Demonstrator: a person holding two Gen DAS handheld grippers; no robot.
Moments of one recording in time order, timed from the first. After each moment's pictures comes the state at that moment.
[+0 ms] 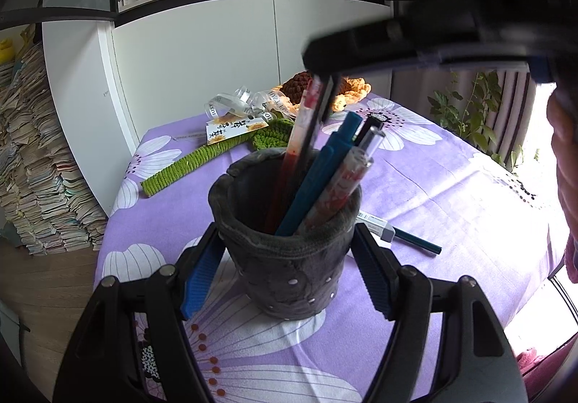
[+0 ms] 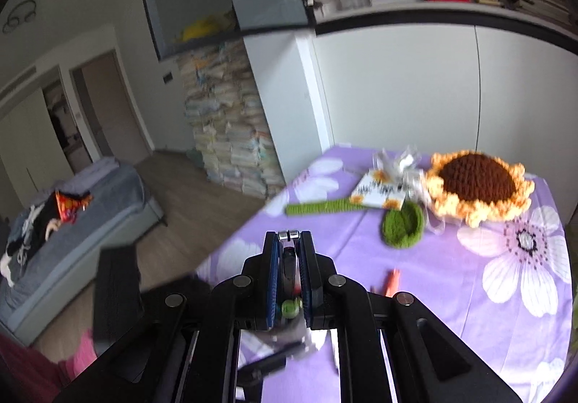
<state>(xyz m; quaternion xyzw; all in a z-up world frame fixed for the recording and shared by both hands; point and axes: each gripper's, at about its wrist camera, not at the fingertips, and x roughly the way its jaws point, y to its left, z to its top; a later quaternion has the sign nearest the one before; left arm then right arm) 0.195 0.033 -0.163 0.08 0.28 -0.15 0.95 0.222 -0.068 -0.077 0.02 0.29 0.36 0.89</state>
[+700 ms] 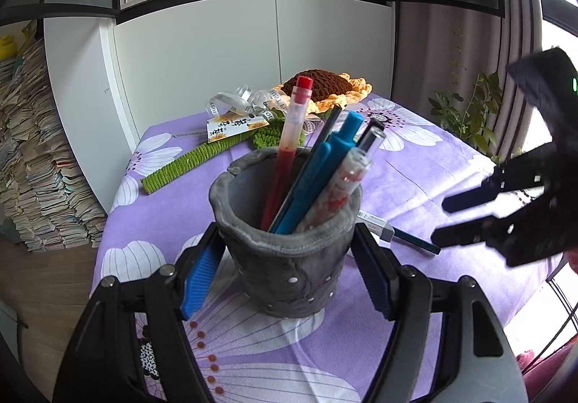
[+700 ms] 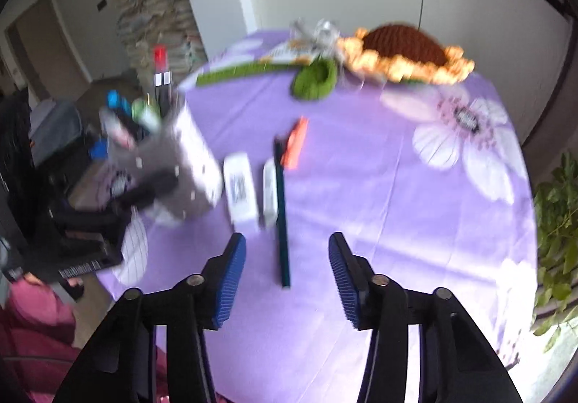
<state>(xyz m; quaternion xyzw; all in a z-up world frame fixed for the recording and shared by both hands) 0.194 0.035 -0.164 0.07 0.28 -0.15 0.94 0.213 -0.123 -0.161 -0.06 0.47 0.24 0.85</state>
